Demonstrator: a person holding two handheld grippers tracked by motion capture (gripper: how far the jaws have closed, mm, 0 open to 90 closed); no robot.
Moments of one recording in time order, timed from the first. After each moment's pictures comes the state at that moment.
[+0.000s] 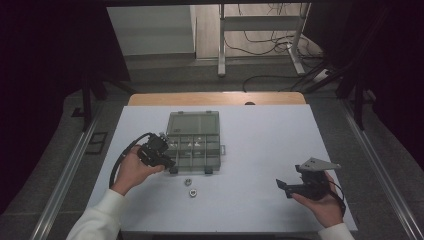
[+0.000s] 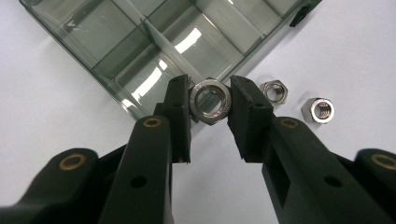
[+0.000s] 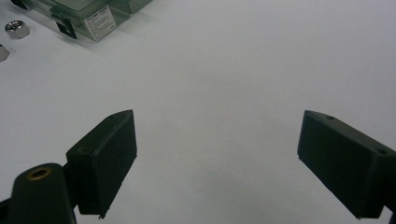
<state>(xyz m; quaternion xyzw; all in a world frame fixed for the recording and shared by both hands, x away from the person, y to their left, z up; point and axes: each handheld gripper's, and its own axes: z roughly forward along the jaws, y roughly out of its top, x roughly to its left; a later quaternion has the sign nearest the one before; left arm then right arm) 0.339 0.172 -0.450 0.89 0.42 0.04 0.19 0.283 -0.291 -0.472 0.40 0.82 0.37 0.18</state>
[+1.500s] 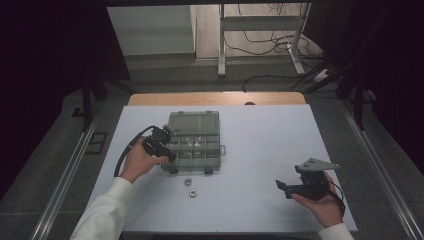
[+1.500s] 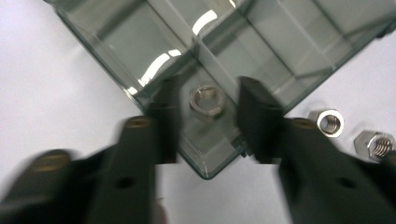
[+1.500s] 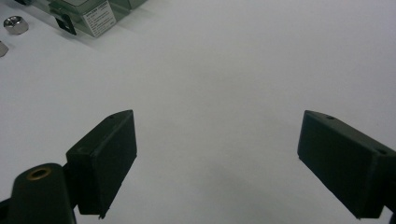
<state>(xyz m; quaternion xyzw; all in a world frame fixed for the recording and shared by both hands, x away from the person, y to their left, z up) 0.373 0.173 -0.462 0.88 0.45 0.05 0.16 0.284 -0.290 -0.474 0.40 0.82 0.37 0.18</state>
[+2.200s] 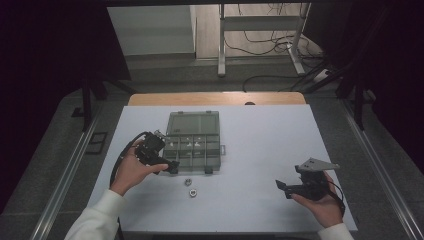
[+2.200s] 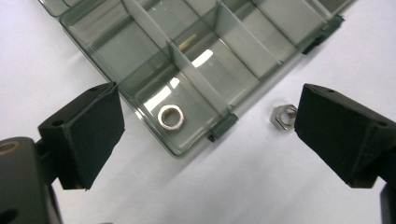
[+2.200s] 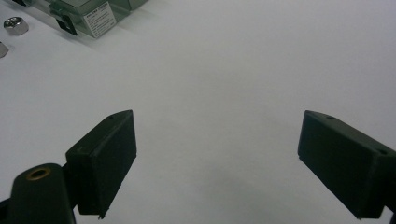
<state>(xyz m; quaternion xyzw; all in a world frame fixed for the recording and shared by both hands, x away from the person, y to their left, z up) 0.332 0.181 -0.452 0.87 0.43 0.07 0.24 0.283 -0.290 -0.473 0.40 0.82 0.37 0.18</state>
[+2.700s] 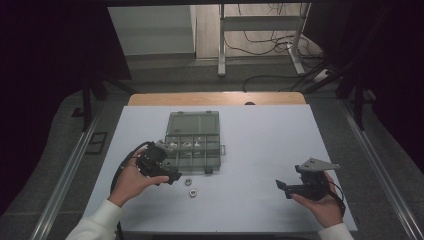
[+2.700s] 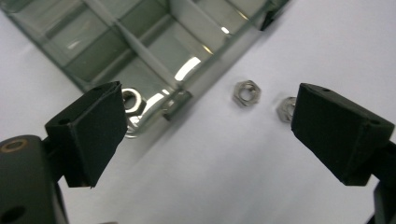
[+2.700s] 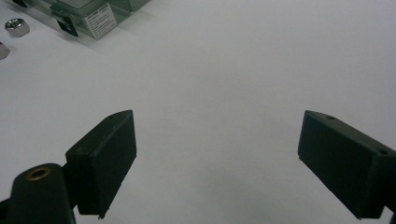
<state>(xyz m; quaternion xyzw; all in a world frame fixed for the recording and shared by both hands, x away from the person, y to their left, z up) 0.304 0.167 -0.455 0.88 0.40 0.05 0.24 0.283 -0.290 -0.473 0.40 0.82 0.37 0.18</state>
